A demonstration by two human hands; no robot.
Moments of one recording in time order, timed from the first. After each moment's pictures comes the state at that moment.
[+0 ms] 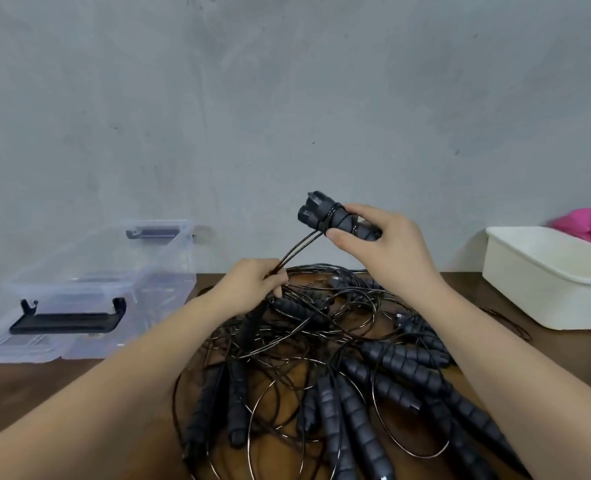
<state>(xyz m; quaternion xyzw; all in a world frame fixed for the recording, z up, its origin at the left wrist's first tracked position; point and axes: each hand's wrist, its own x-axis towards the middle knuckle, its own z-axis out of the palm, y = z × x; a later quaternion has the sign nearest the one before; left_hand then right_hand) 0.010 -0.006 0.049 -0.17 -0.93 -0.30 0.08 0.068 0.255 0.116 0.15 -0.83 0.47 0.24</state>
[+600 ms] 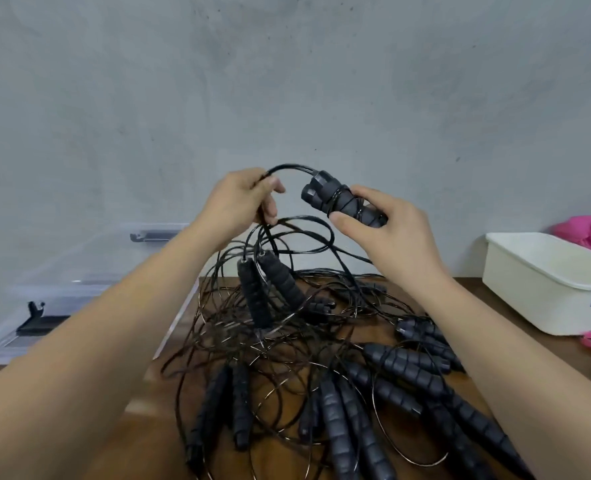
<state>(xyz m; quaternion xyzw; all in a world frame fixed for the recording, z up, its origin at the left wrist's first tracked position) 0.012 -0.009 0.170 -0.17 -0.82 -0.51 0.19 0.071 0.250 0.140 0.16 -0.81 0.49 0.28</state>
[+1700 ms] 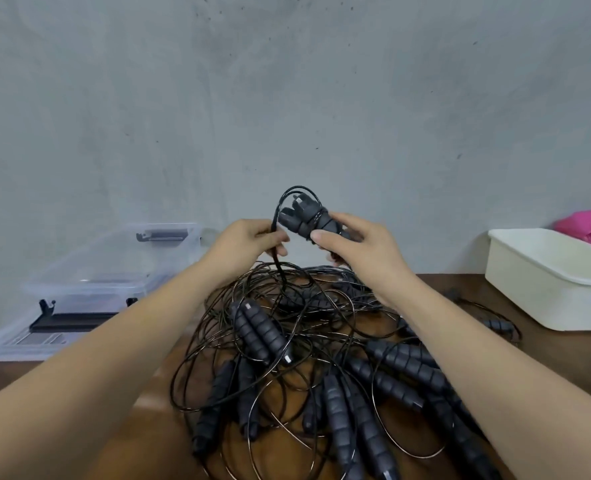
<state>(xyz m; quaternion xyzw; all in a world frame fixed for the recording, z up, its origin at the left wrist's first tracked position) 0.021 -0.016 0.112 -0.16 -0.87 -0.44 0.13 0.057 0.227 0.108 0.20 -0.73 0.64 0.11</state>
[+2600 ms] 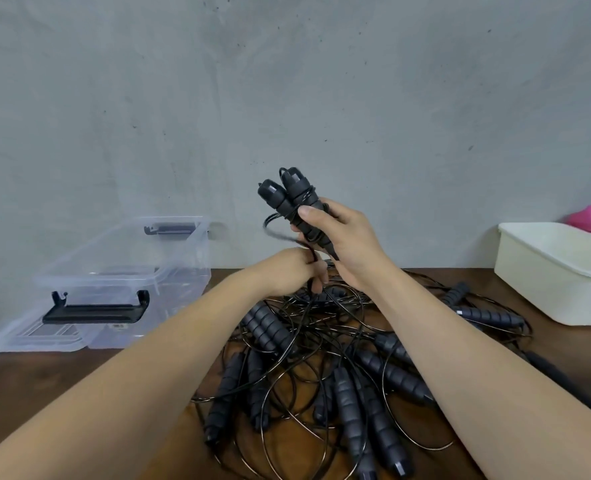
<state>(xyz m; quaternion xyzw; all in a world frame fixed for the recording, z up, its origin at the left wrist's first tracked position) 0.028 0.029 0.085 -0.20 -0.93 -0.31 -0.03 0.040 0.178 0.108 0.24 -0.60 0.76 0.04</state>
